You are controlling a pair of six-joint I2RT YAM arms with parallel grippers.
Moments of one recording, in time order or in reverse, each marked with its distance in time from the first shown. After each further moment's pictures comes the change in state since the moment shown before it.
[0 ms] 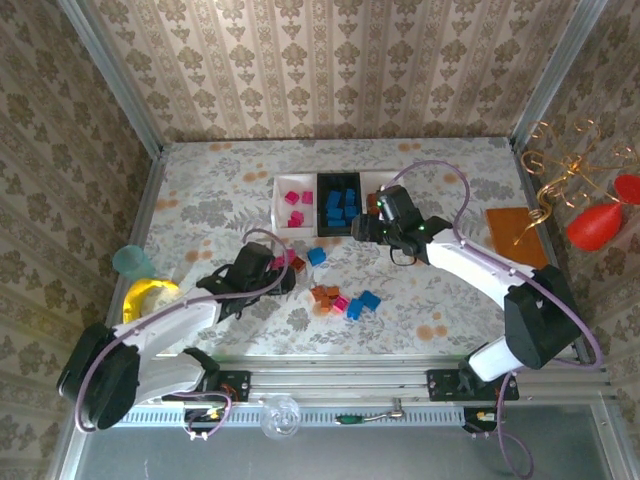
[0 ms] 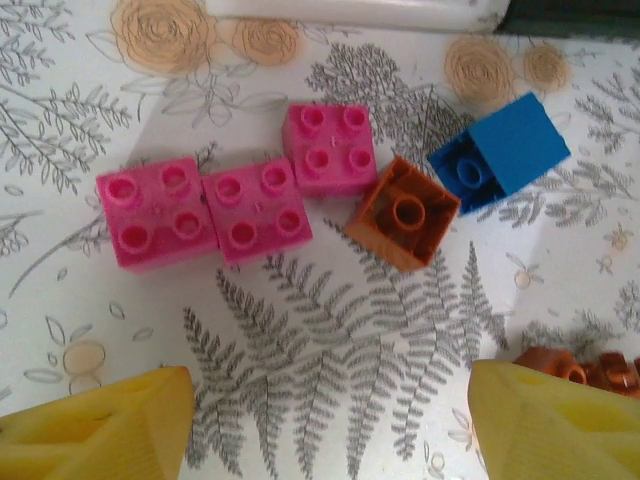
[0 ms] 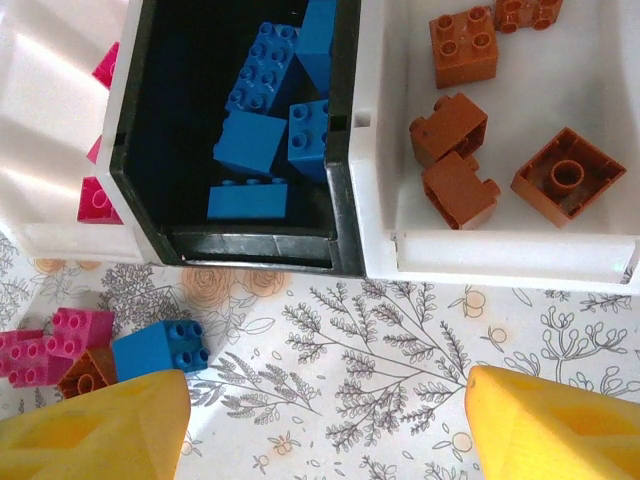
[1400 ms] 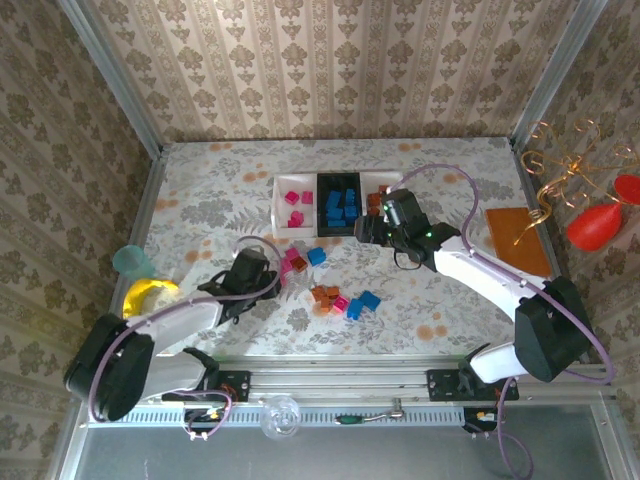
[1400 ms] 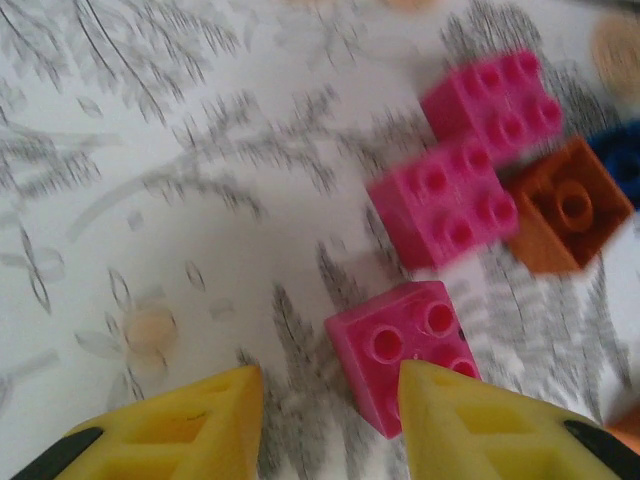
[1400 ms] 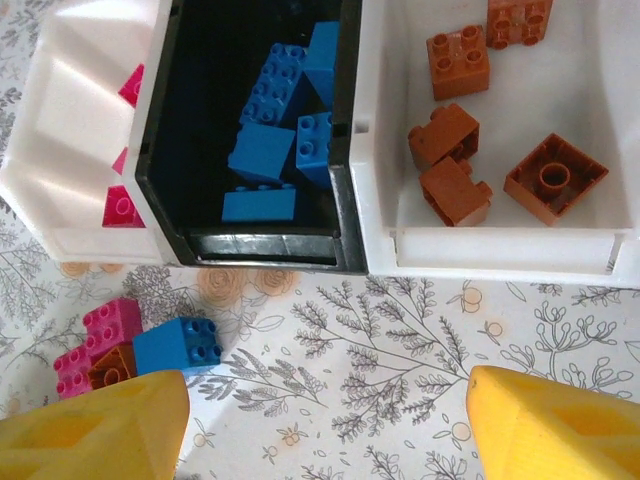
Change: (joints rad) left arm 0.031 0.015 -0.123 0.087 -0.013 -0.094; right arm -0.002 -0.069 -0.055 0.032 0.000 0.011
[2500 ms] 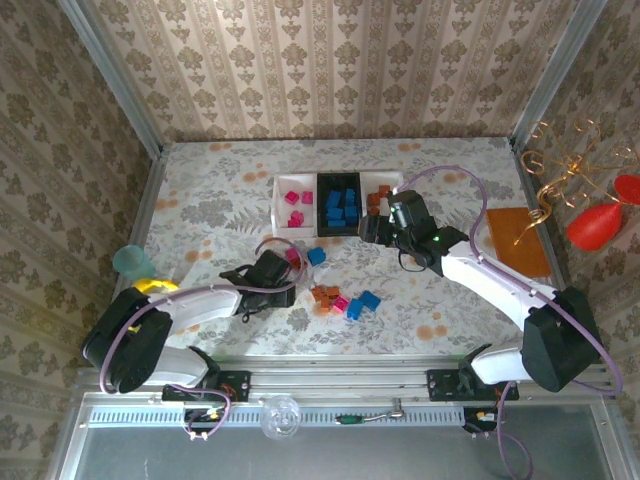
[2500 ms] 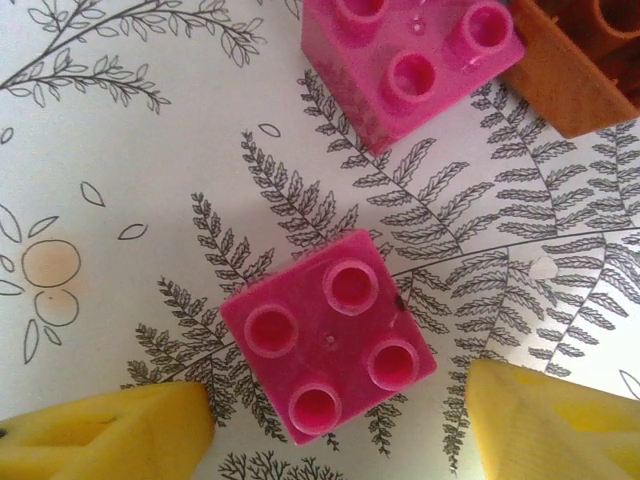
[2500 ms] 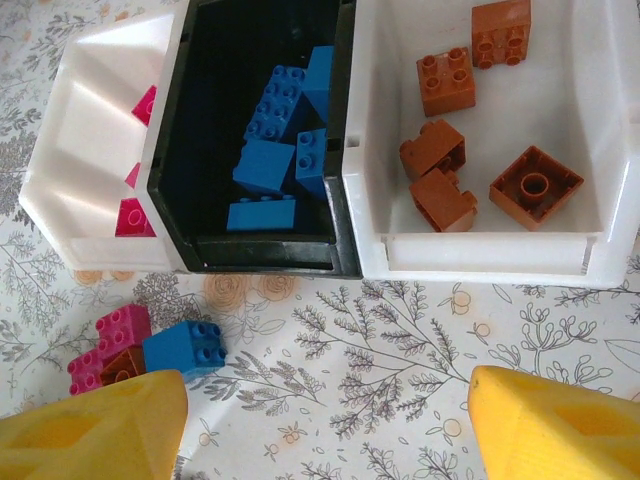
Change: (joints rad) left arm -0.104 0.206 0.143 -0.167 -0.056 0.070; right arm -0.015 -0.061 -0.034 0.014 0.000 0.000
